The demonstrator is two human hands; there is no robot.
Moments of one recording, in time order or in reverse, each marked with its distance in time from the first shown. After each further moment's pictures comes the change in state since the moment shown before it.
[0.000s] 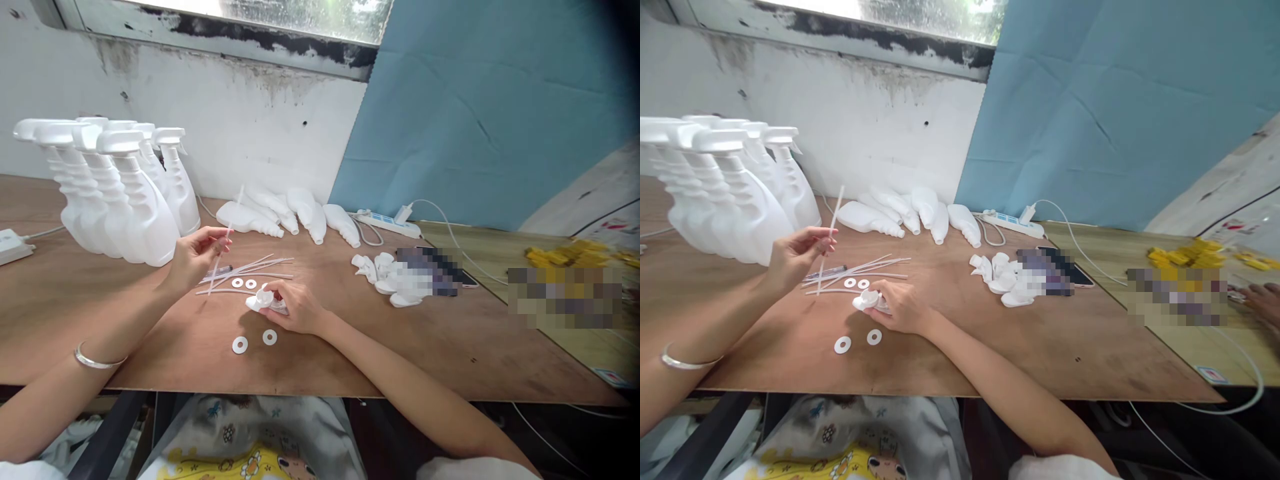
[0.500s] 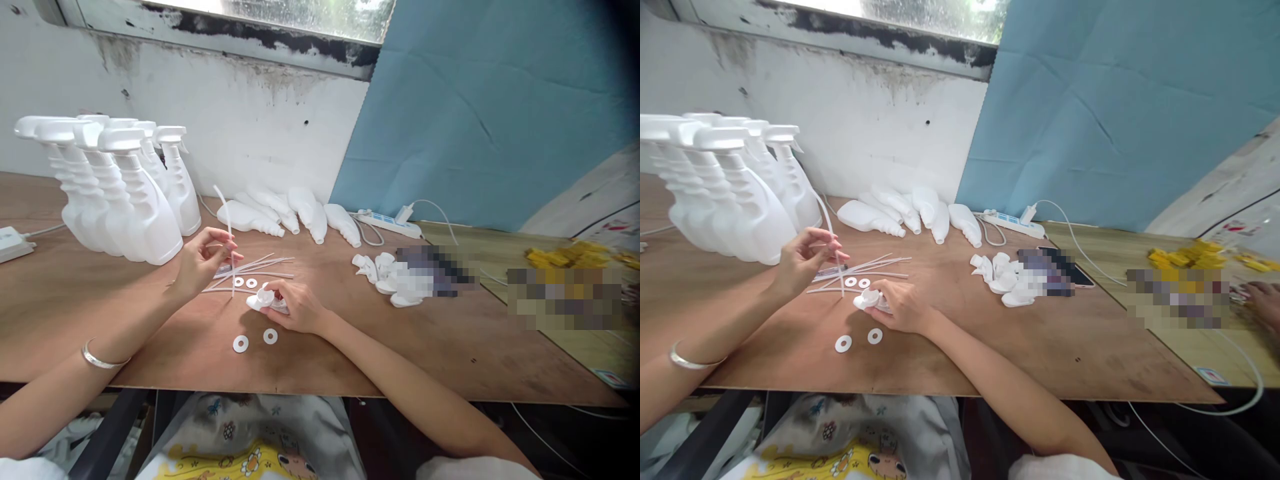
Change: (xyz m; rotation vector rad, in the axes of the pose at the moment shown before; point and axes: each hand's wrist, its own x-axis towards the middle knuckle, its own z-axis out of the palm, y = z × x) left_hand -0.010 0.015 0.010 -0.170 -0.022 -0.117; right_hand 0.001 -0.001 -0.001 0.007 -0.010 0.008
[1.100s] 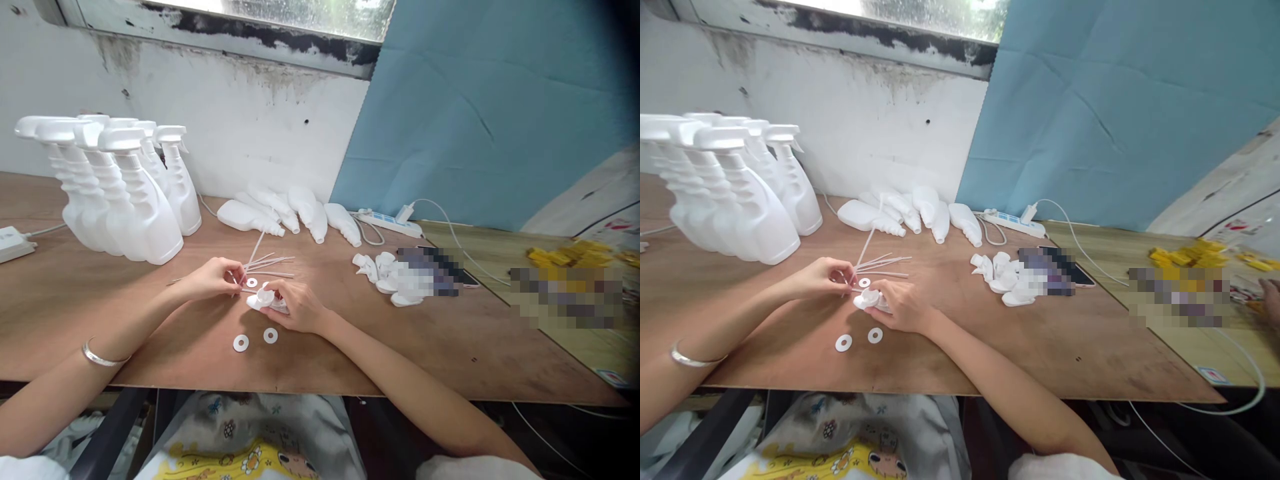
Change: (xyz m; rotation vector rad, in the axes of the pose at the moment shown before) left_hand 0.007 -0.020 -0.010 0.424 -0.713 -0.208; right_hand 0.000 0.000 0.000 -0.021 -0.001 -0.008
